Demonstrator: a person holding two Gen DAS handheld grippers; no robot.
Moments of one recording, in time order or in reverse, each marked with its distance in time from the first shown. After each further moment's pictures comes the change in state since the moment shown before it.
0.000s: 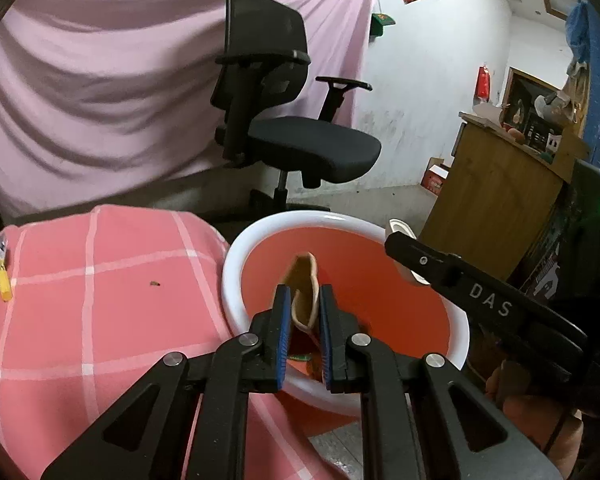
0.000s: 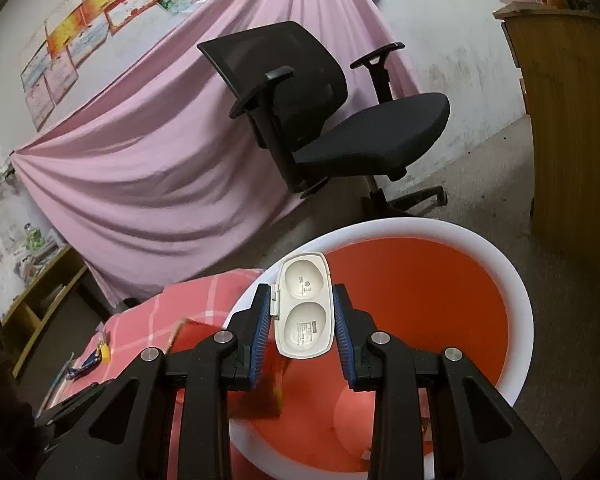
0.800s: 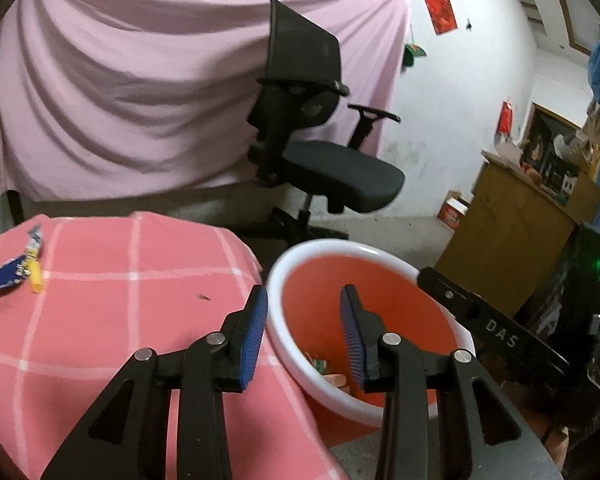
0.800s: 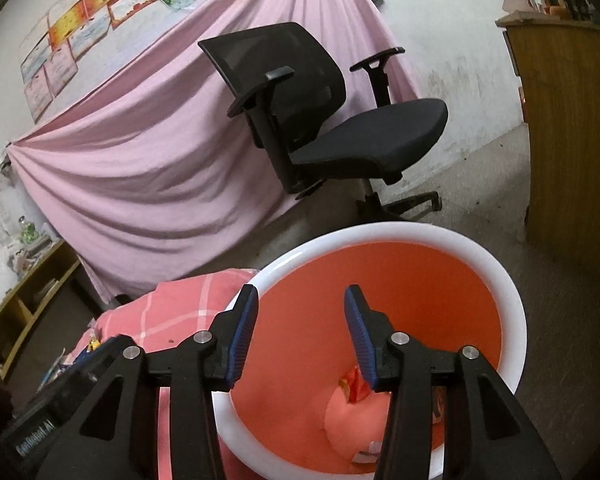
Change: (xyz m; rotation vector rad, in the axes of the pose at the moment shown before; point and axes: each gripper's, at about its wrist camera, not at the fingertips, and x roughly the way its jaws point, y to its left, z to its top) left arm -0.038 0.032 0.002 -0.104 -0.103 0.061; right arm -0.003 0.005 0.003 -0.037 -0.025 -0.021
